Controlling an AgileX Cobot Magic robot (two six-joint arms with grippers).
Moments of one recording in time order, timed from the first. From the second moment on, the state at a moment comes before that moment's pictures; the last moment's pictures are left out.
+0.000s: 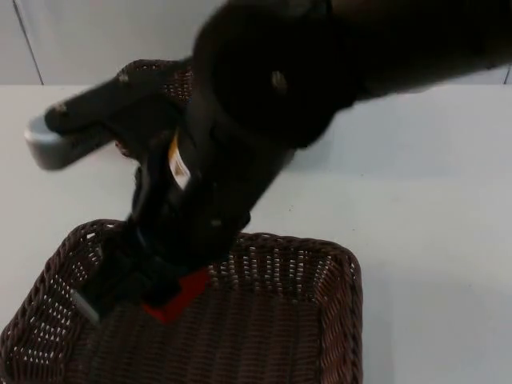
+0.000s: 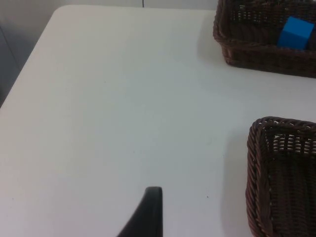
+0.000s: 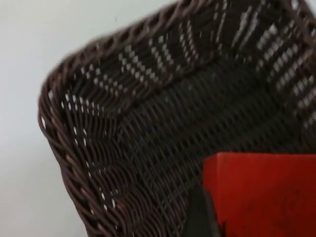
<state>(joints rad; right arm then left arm) 1.08 2.00 -1.42 -0.13 0.56 0.20 0.02 0.00 -0.50 0.01 1.08 -0.06</state>
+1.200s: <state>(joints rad) 1.02 2.15 -1.36 -0.15 0.48 0.20 0.02 0.00 -0.50 0.01 1.08 -0.06</state>
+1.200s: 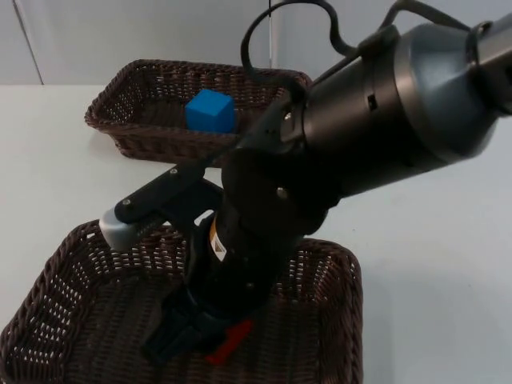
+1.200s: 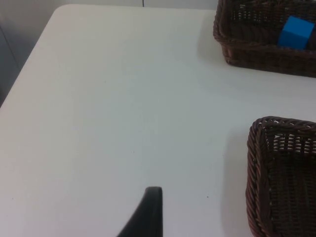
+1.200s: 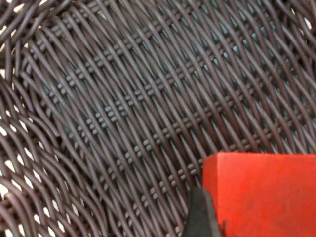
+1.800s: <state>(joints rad) 1.02 2.09 -1.36 -0.15 0.51 0.21 0.02 0.00 -0.50 0.01 1.08 -0.06</state>
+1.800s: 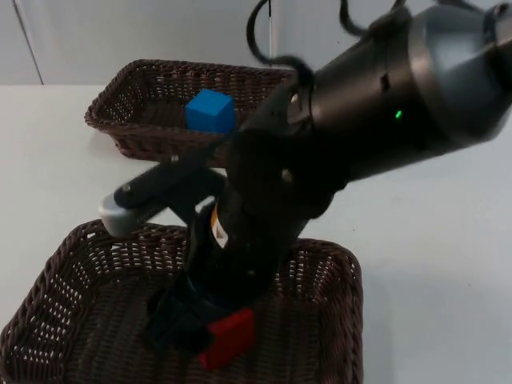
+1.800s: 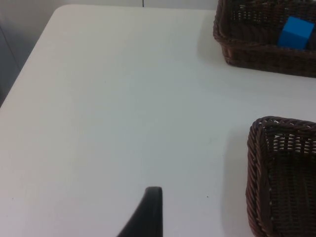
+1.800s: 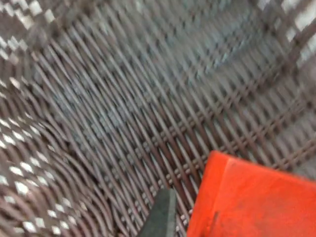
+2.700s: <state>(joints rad) 1.02 1.62 -1.35 -0.15 0.57 0.20 0.02 0.00 -0.50 0.01 1.08 -0.06</state>
